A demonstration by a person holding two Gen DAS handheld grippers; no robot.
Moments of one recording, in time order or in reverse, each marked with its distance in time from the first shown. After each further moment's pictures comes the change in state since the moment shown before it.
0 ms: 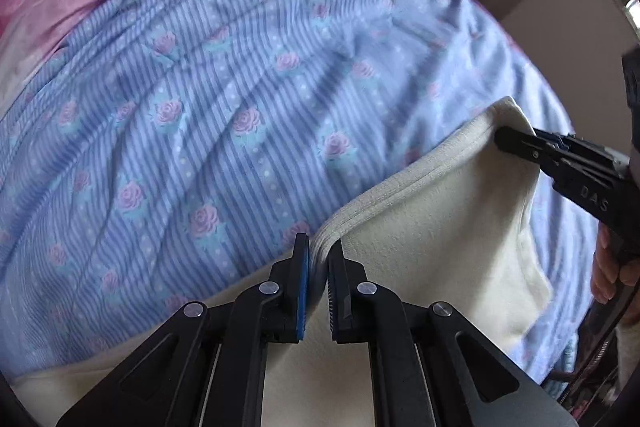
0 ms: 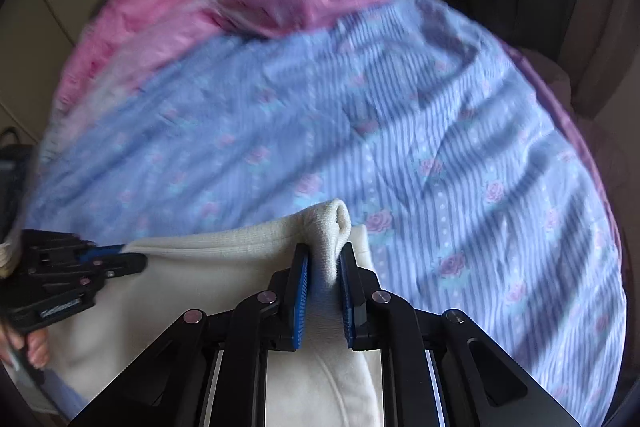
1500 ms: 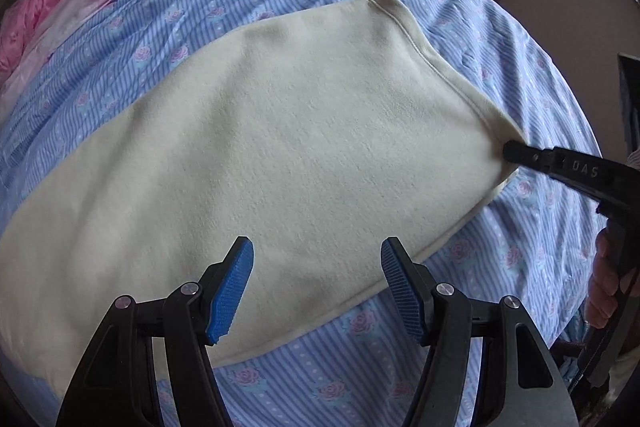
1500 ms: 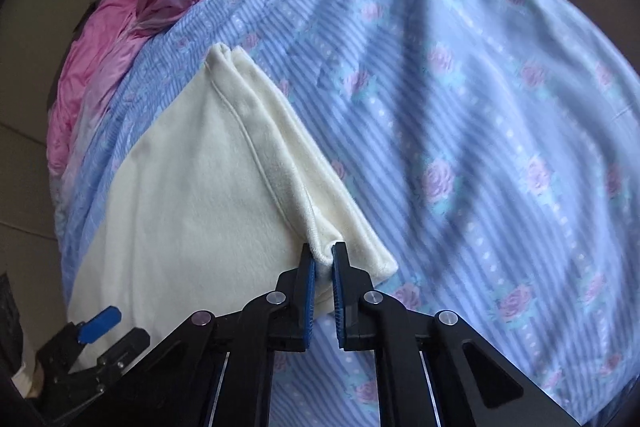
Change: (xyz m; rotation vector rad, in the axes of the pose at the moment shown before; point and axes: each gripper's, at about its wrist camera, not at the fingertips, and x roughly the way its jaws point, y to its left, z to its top) left arm -0.038 -0.115 -0.170 -0.030 -0.059 0.114; right arm -0.056 -0.062 -0.183 0.437 0.044 0.055
